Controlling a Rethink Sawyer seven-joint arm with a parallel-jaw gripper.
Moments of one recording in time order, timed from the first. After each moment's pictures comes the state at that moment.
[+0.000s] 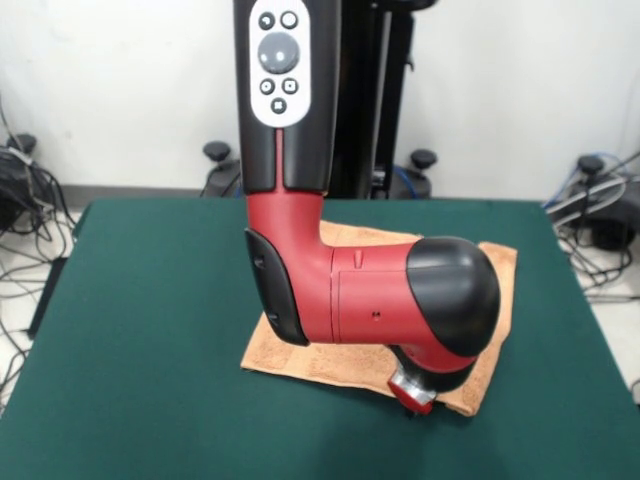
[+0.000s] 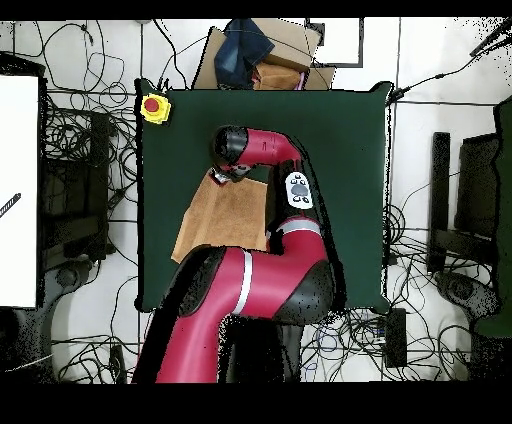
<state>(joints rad) -0.20 0.10 0.23 0.79 -0.17 1.04 0.81</state>
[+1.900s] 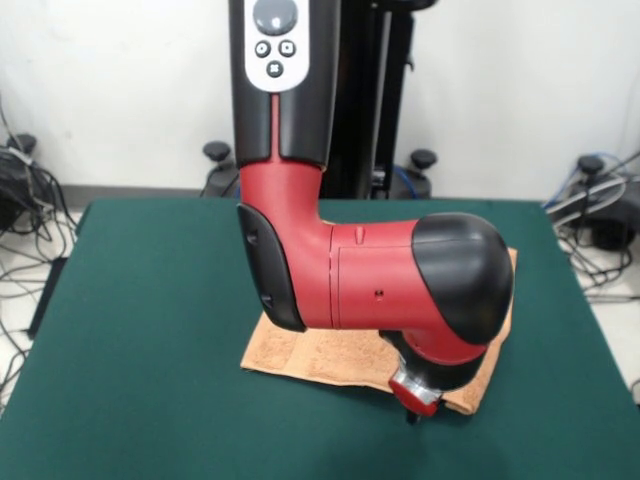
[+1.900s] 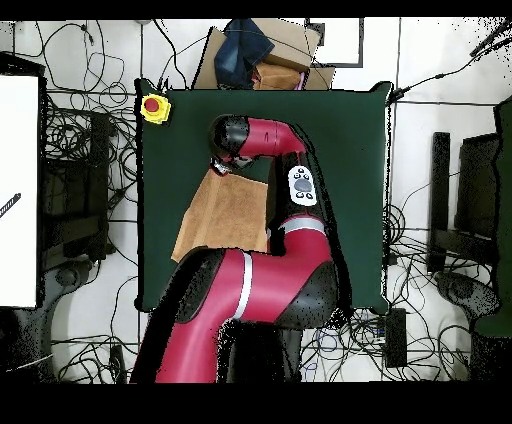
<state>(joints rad) -0.20 0.03 0.23 0.80 -0.17 1.03 0.81</state>
